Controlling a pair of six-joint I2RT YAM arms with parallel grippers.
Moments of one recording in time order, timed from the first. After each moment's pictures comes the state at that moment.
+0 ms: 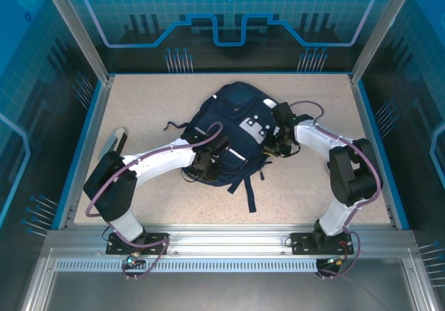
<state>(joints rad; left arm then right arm) -0.75 1.67 1.16 -0.94 0.00 -0.57 0.33 1.73 1.13 -0.70 -0.21 0.66</state>
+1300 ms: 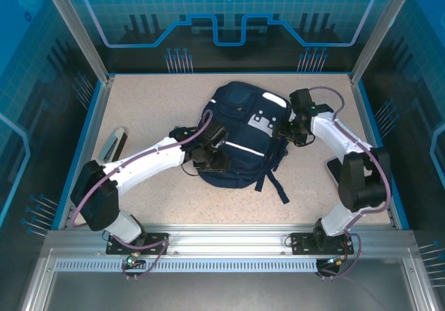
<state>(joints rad) -0.76 1.55 1.23 -0.85 0.09 -0.72 0.19 1.62 1.23 -0.80 -0.15 0.52</state>
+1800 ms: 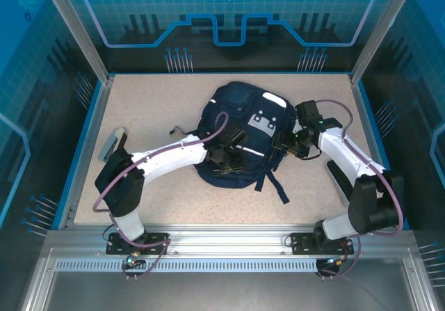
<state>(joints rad) -0.83 1.76 1.34 -0.79 0.12 -0.96 0.20 1.44 1.05 -0.80 -0.26 0.59</state>
